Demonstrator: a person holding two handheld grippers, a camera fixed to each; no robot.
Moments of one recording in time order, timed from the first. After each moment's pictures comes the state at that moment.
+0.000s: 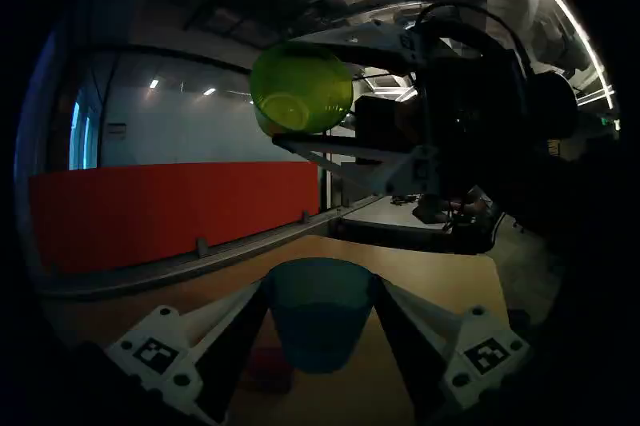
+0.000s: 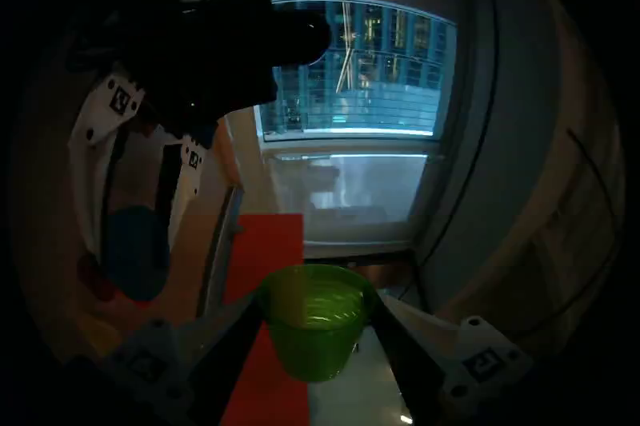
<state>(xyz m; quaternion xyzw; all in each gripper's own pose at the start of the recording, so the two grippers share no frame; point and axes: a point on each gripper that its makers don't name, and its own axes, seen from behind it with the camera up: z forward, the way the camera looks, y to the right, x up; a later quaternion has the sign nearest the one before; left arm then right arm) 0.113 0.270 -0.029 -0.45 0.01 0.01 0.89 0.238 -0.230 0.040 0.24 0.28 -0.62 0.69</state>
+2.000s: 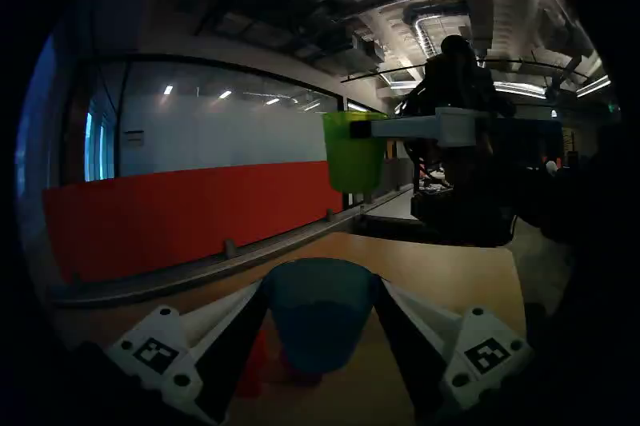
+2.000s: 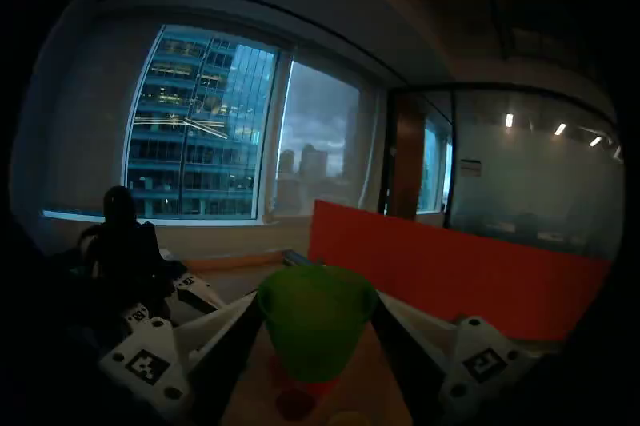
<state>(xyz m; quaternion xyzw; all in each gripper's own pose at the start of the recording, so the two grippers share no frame) 0.118 0.230 -0.016 -0.41 0.02 0.03 0.91 0.209 -0.188 0.018 0.38 0.02 -0.05 0.93</state>
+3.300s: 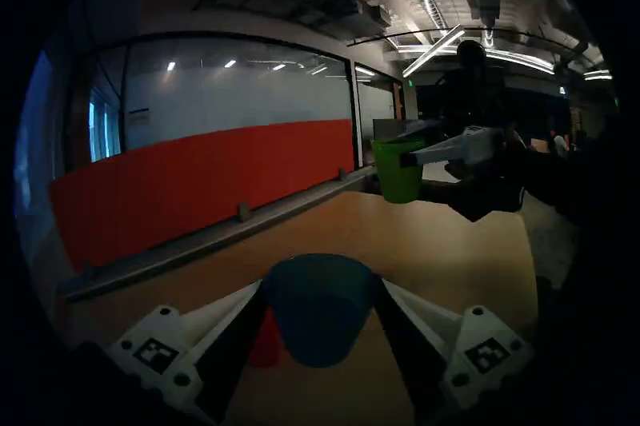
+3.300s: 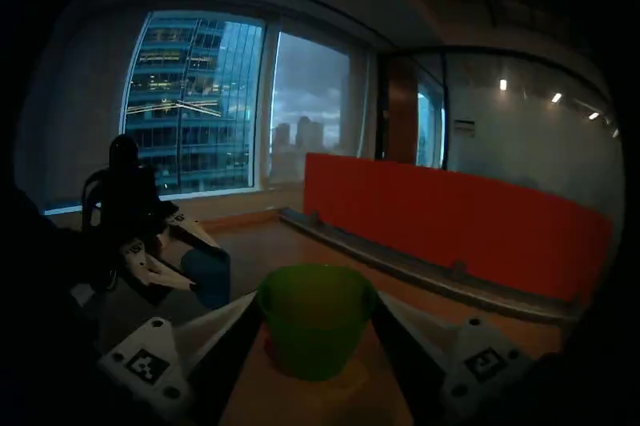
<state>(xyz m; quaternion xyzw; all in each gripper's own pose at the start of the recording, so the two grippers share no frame) 0.068 0.202 -0.004 -0.39 -0.06 0.08 0.92 0.104 -0.135 0.015 0.37 -0.05 -0.05 0.92</state>
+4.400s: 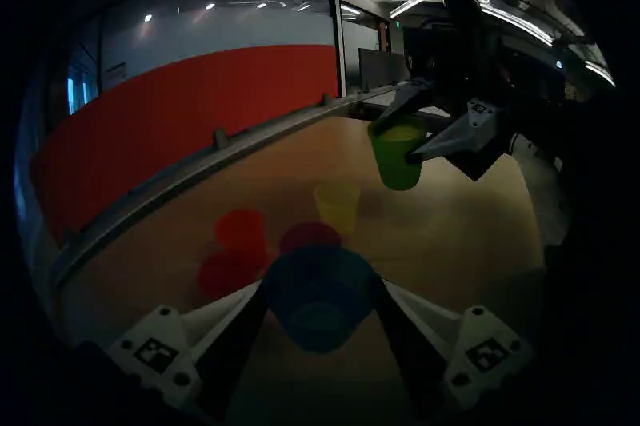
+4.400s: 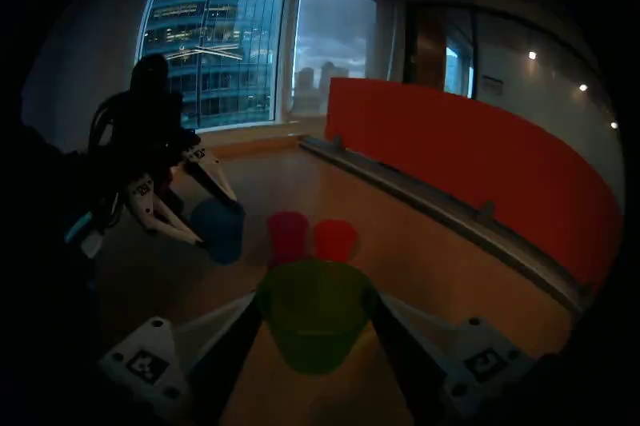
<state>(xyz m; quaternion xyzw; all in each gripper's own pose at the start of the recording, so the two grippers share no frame) -0.034 0.208 0.003 -0.41 -0.19 0.14 0.88 -0.023 -0.137 0.015 0.41 -0.17 -0.12 0.89</state>
